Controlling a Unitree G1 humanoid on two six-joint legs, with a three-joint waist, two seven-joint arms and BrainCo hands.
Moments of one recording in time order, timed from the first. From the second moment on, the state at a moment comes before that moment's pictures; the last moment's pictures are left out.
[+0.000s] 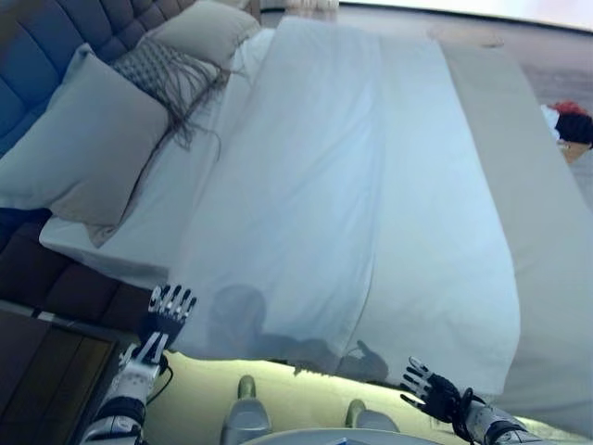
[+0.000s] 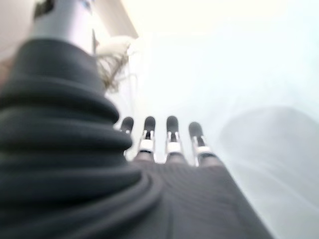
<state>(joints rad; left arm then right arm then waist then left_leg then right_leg) -0.21 0.42 0.14 0.94 -1.26 0.07 -0.50 -0.12 -0.45 0.03 1.23 0.74 0.27 0.43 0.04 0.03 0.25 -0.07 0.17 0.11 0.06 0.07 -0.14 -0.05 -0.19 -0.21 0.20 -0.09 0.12</state>
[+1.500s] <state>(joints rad) -0.75 0.69 0.10 1.17 -1.63 0.01 -0.18 -0.47 -0.64 0.15 1.10 0.88 0.22 0.53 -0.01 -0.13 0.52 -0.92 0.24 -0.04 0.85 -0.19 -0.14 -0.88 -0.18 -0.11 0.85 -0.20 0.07</state>
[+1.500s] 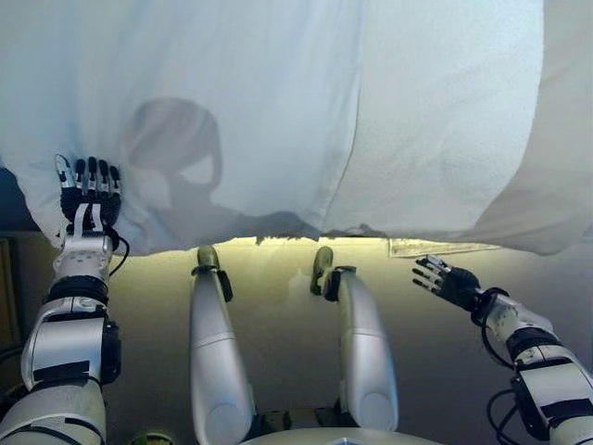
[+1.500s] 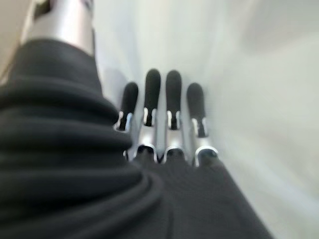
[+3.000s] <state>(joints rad) -0.31 0.63 0.33 1.17 -1.47 0.11 -0.36 -0.30 -0.47 0.08 0.98 0.96 0.11 0.50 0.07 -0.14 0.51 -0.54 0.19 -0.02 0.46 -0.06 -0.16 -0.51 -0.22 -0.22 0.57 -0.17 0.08</state>
